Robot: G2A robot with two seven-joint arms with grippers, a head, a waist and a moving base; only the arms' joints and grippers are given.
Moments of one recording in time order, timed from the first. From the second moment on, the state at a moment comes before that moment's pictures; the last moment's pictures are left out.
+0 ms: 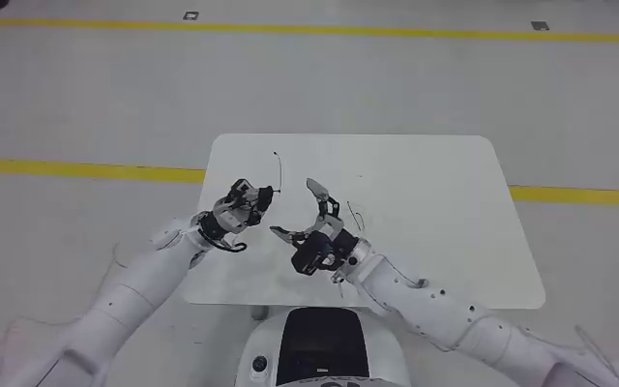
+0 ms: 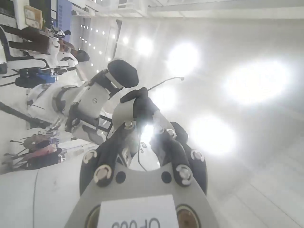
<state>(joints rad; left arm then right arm) 1.08 -0.95 -0.80 -1.21 -1.51 -0.10 -1.28 -1.10 -1.04 0.46 -1.73 -1.53 0.26 -0.26</state>
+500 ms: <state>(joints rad) 1.08 -0.97 -0.80 -1.19 -1.52 -0.08 -1.31 -1.14 -1.09 0.52 -1.70 -1.57 0.25 -0.25</state>
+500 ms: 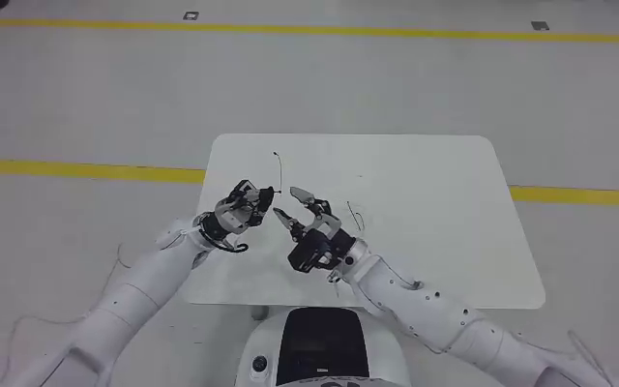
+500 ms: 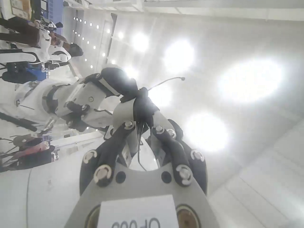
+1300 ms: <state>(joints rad) 1.08 -0.97 -0.80 -1.19 -1.52 -0.08 -1.31 -1.16 -1.12 0.53 -1.69 -1.57 0.24 -0.27</state>
